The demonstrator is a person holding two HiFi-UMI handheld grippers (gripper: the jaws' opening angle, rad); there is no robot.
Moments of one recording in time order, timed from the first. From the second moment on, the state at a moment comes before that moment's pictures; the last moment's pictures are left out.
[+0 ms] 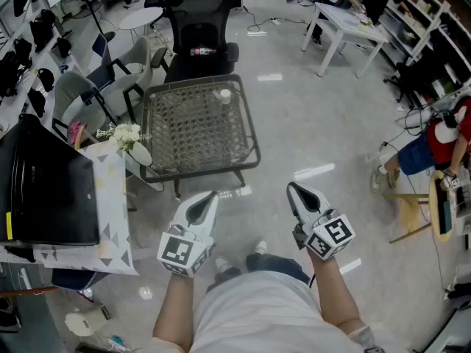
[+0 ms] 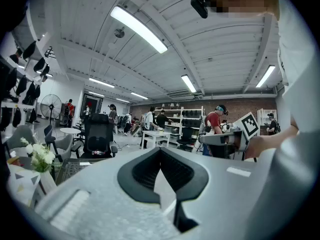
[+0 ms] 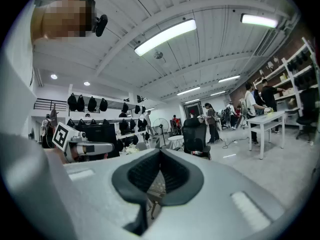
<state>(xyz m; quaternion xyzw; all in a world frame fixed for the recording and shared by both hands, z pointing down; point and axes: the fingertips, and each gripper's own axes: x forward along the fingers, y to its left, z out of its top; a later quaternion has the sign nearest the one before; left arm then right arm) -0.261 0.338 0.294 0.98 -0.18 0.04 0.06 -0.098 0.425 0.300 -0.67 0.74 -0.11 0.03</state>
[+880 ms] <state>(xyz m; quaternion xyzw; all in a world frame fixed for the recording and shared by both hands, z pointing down) -0.153 0.331 0.311 0.97 -0.21 0.07 0.06 0.026 0.420 0.307 -0.67 0.73 -0.11 0.06</state>
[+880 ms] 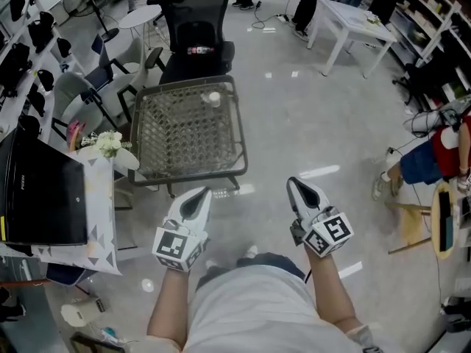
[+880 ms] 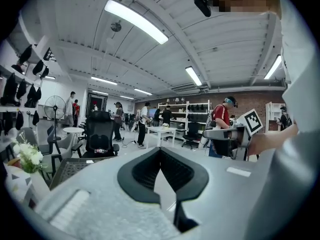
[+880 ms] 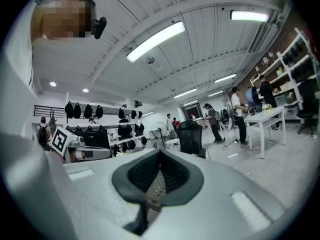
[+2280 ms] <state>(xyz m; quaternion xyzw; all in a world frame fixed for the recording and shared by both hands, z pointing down) -0.080 0.097 0.359 0.97 -0.20 0.11 0.09 0.085 0.184 0.354 -0.66 0.74 -0.16 0.03</state>
